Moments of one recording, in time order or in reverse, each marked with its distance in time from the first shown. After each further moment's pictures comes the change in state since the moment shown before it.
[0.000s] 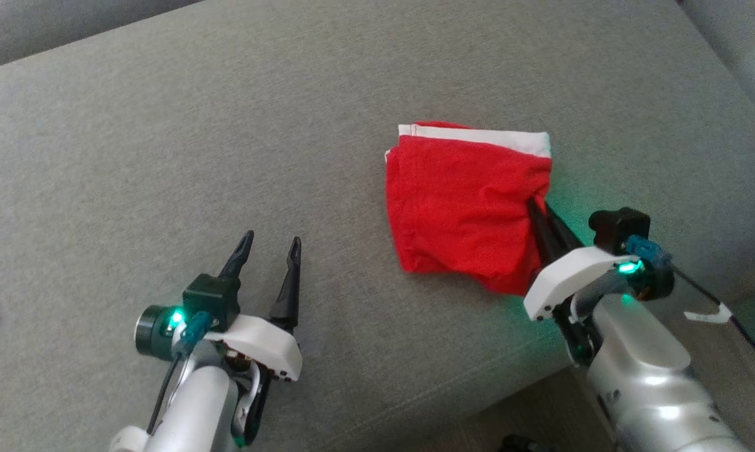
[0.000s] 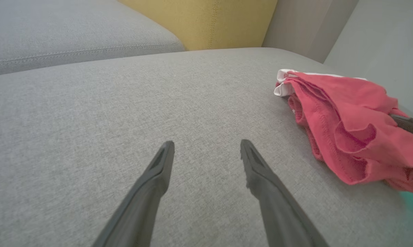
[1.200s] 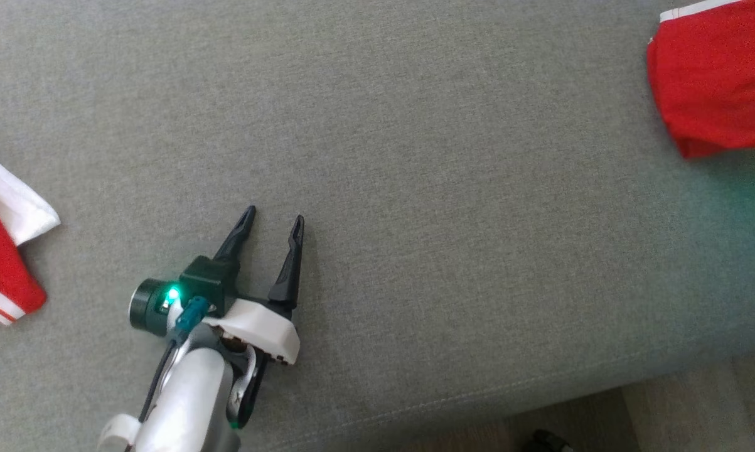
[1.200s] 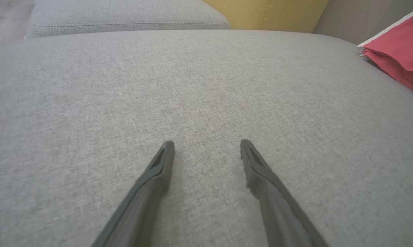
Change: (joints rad) left arm -0.031 0.003 0.012 -0.044 0.049 -0.044 0.000; right arm -0.371 -0.302 -0.624 0.140 -0.489 0.000 0.093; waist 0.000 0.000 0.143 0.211
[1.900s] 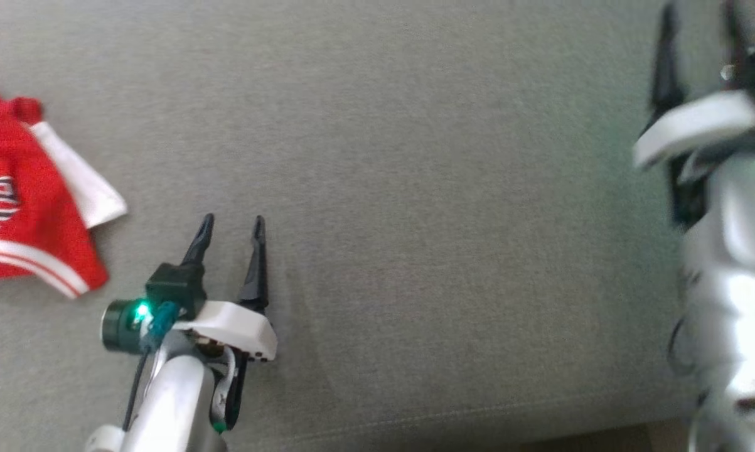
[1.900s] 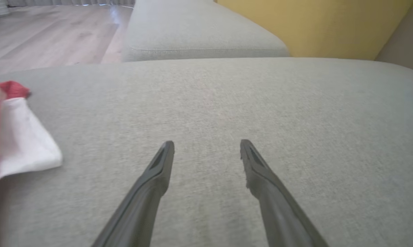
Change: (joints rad) left arm 0.025 0.000 0.072 0.003 -0.028 0.084 0.000; right arm 0.138 0.246 0.195 -0.323 0.092 0.000 -0.098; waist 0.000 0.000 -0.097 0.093
